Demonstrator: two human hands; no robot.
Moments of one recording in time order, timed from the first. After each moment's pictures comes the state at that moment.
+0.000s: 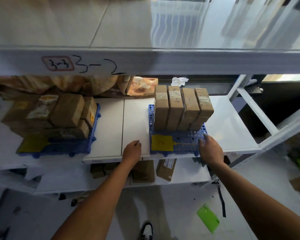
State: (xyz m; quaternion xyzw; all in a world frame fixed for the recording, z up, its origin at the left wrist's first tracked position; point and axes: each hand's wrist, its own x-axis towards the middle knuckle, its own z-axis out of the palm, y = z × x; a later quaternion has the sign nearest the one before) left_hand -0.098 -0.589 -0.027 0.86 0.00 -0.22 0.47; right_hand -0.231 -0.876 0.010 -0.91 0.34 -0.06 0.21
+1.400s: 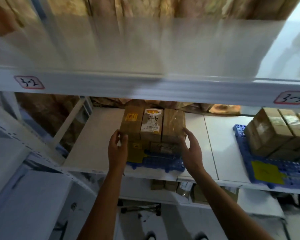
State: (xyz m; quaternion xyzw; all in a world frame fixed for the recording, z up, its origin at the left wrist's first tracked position) left_hand 0.068 -0.176 0.022 0.76 0.10 0.07 0.63; right_hand -0.006 -0.435 0.037 -0.81 0.14 -0.17 0.55
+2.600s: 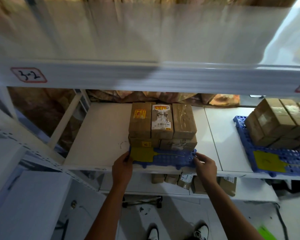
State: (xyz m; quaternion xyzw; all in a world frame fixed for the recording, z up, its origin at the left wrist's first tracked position) left_hand 0.029 -0.149 -0.048 0.82 0.07 -0.06 0.56; right_hand -0.060 -0.453 -0.043 -0.76 0.36 -0.09 0.53
